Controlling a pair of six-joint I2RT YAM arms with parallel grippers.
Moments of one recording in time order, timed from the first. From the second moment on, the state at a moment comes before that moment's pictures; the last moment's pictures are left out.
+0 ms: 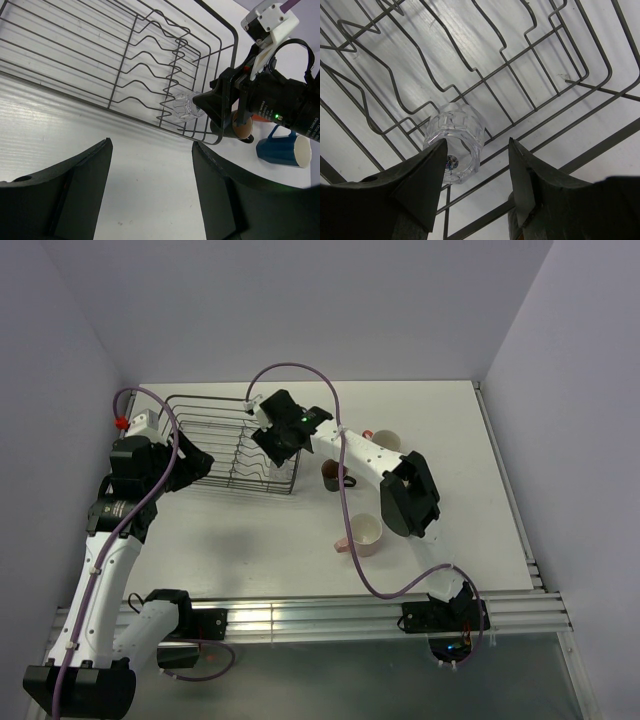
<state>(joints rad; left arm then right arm) -0.08 0.87 0.95 -0.57 0.11 -0.54 0.77 2.22 2.03 -0.70 0.04 -0.08</state>
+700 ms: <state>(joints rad) -0.08 0.88 0.95 -0.57 0.11 -0.54 0.77 2.22 2.03 -0.70 0.05 -0.07</state>
